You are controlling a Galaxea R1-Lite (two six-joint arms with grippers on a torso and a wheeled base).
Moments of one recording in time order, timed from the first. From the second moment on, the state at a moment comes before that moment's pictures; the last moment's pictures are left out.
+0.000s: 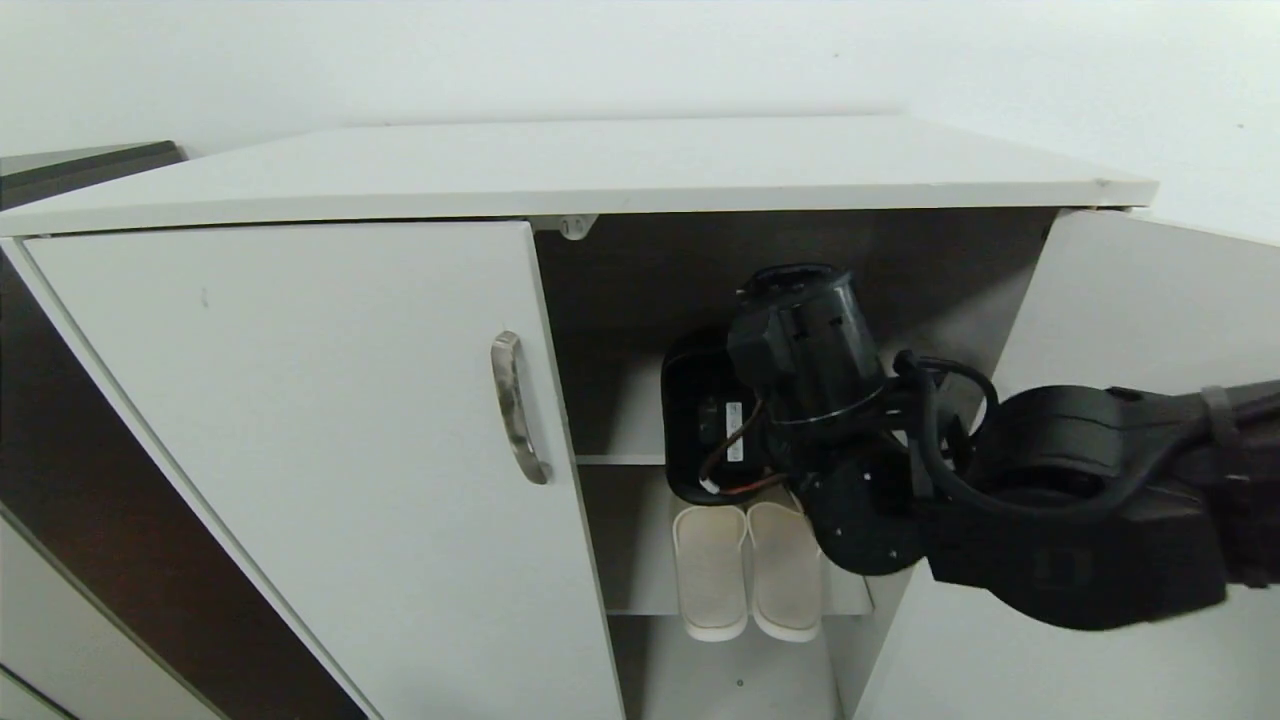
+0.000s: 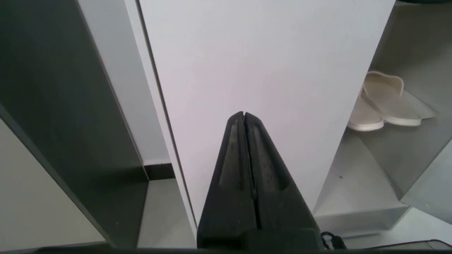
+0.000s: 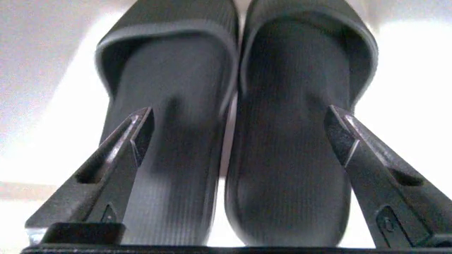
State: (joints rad) left arm 0.00 0.00 0.00 0.00 -0.07 0.04; right arm 0.96 1.88 -1.34 -0.12 -0.84 0.32
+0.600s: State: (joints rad) left arm 0.00 0.00 0.00 0.00 -0.07 0.04; right arm 1.09 1.61 -1.00 -0.19 -0.66 0.34
